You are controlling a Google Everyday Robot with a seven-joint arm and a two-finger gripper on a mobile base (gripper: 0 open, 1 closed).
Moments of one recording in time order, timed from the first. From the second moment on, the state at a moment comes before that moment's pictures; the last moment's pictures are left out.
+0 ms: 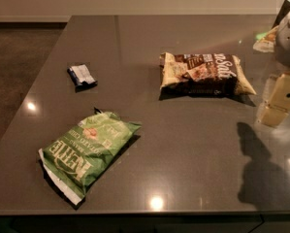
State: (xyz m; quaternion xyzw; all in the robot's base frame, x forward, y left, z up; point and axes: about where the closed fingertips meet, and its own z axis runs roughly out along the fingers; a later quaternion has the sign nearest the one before) arm 0.438 -0.216 0.978 -0.60 0.78 -0.04 0.16
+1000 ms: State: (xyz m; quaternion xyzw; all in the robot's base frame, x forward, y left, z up) arm 0.426 -0.107 0.981 -0.69 0.70 0.04 0.20
